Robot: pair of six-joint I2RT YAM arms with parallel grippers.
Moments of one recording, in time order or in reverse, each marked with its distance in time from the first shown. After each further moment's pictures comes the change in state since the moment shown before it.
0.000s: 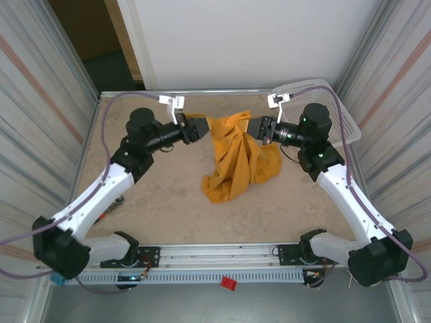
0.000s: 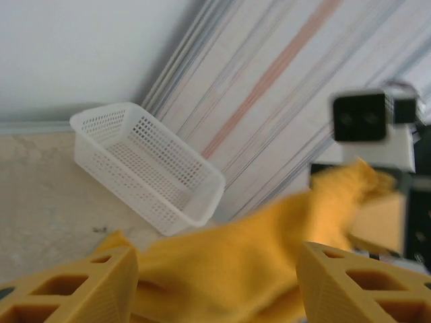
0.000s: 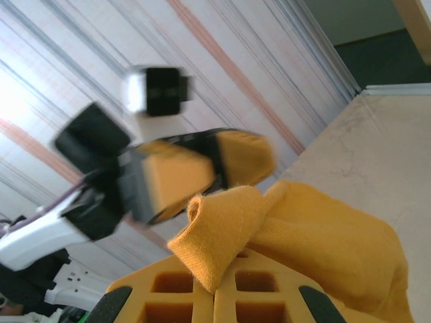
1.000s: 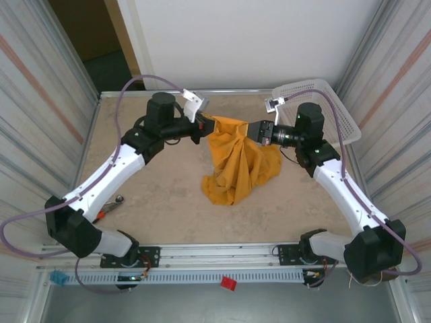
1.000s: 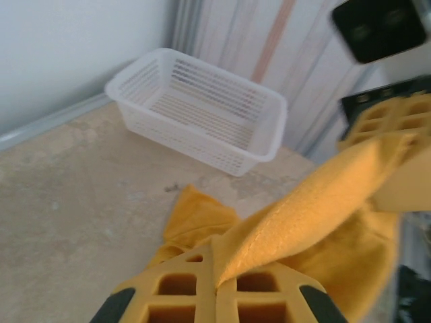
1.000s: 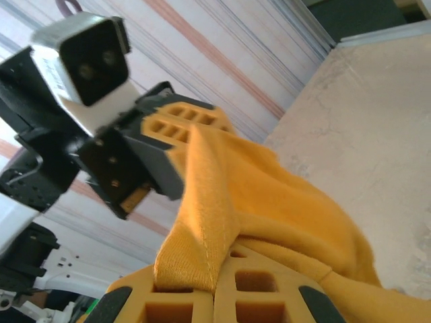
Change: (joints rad) left arm 0.028 0.212 0.251 -0.343 0.079 0.389; right arm -0.050 0.075 -0.027 -0.085 -0.050 -0.034
